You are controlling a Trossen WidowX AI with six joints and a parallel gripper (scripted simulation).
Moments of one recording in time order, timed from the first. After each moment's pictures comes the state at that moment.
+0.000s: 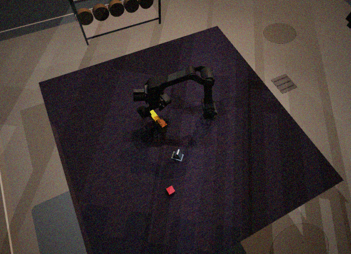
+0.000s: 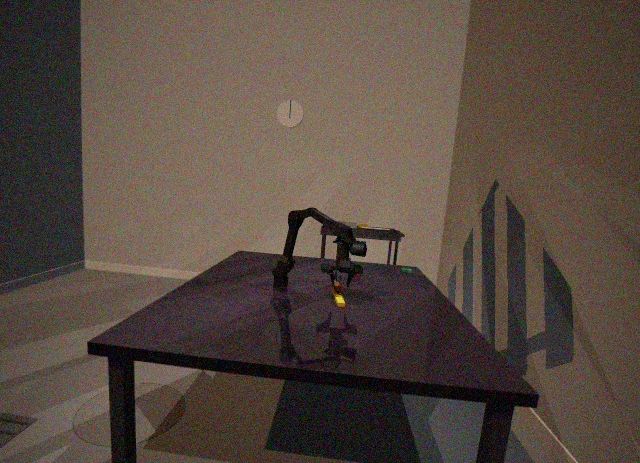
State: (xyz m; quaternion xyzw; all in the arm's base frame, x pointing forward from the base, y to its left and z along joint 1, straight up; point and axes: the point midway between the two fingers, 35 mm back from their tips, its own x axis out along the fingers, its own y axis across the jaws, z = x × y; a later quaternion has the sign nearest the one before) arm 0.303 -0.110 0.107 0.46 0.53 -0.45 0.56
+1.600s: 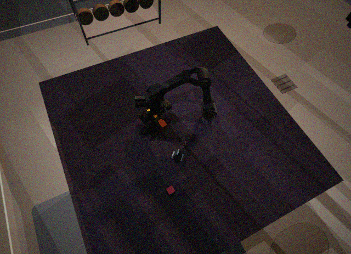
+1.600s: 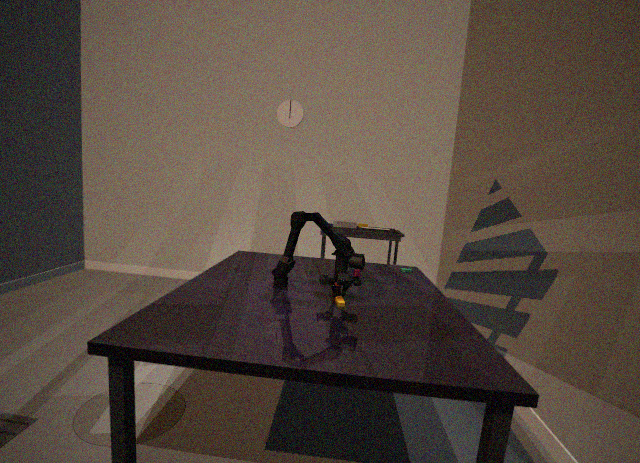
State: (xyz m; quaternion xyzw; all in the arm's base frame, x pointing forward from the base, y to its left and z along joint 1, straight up) arm 0.301 -0.109 0.050 0.46 0.53 -0.45 0.55
